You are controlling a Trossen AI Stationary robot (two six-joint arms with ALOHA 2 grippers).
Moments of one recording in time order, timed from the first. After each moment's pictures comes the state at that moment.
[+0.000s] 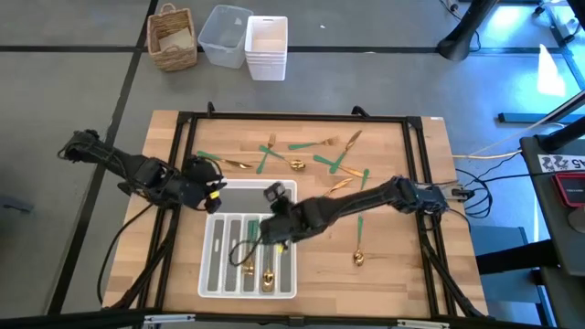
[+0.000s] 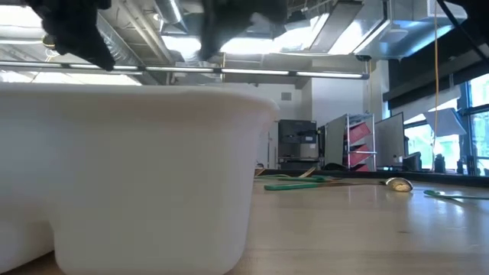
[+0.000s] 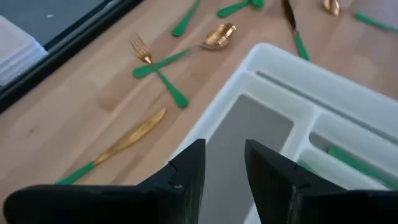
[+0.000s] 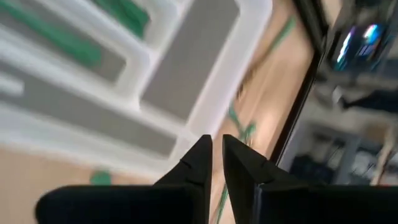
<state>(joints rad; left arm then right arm) -0.37 0.84 0.80 -0.94 -0.67 -0.79 0.29 2.29 2.33 -1.20 0.58 -0.45</state>
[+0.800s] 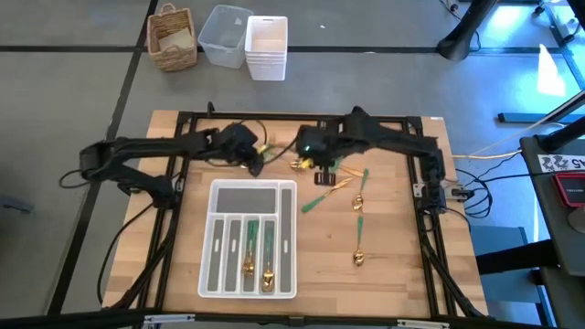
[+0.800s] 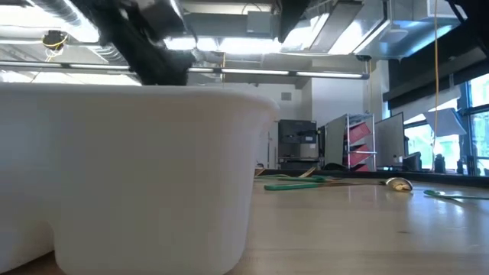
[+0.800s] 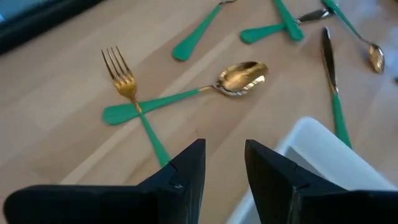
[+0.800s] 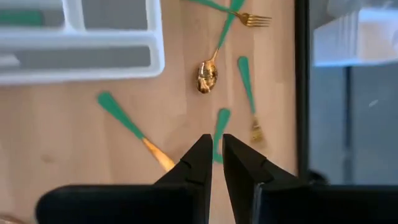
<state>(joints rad) 0.40 1.30 0.80 -0.32 -0.04 -0.39 -0.07 1.98 2.32 -1.57 0.24 -0.07</state>
